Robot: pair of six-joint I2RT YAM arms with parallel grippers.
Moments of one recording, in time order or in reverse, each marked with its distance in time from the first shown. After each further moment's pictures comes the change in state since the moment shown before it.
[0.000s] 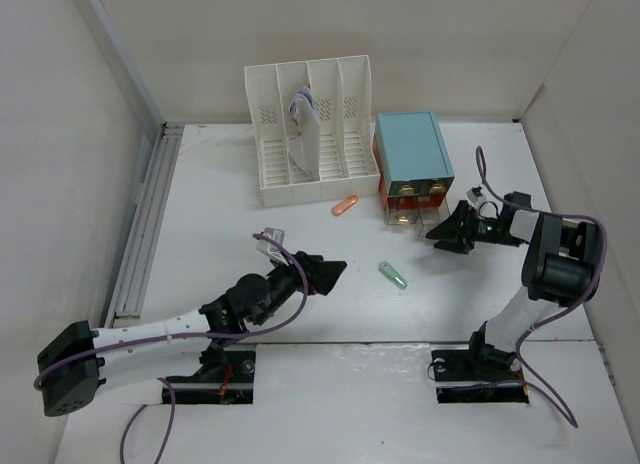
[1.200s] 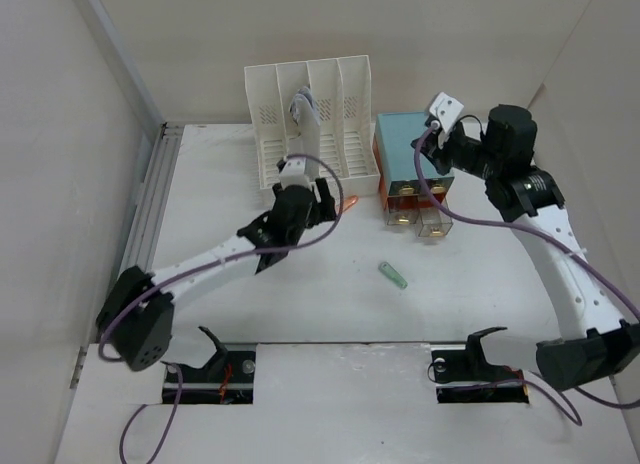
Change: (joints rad) left arm 0.293 0.470 0.516 -0.414 -0.093 0.150; right arm 0.579 -0.539 0.575 -0.031 0.662 -0.506
